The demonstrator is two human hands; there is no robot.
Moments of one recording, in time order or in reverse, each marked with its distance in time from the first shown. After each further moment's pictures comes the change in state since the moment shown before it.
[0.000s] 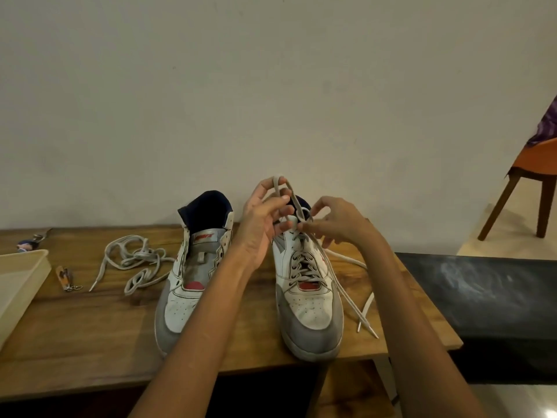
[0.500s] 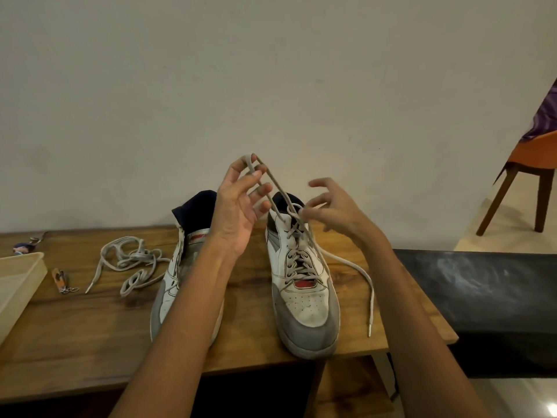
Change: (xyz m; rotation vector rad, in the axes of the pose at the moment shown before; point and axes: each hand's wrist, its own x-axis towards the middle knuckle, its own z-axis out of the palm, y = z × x) left_hand -0.008 0.030 0.005 -0.089 0.098 0.081; right_hand 0.001 0.006 -0.005 0.302 0.072 -0.110
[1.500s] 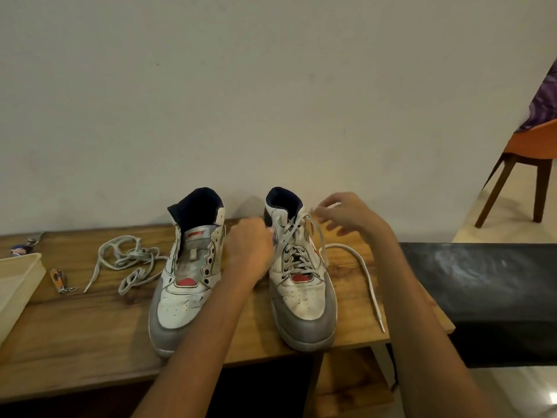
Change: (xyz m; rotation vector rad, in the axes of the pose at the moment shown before) left_hand -0.001 -0.058 -0.018 1.890 0.073 -0.067; right_hand 0.000 0.023 -0.014 -0.079 0.034 0.233
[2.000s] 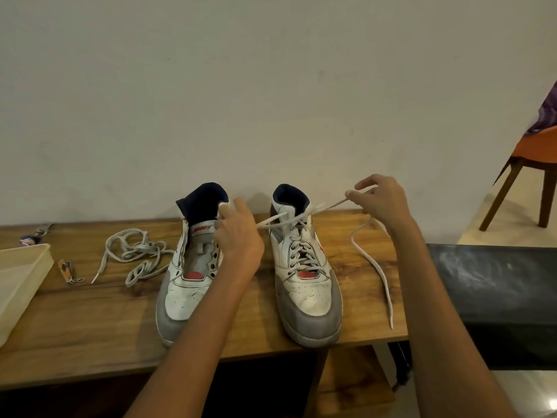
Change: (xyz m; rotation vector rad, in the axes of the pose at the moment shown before) left_hand 0.004 -0.016 -0.004 0.064 0.114 -0.176; right_hand 0.007 0.014 -0.026 -0.050 0.385 -0.100
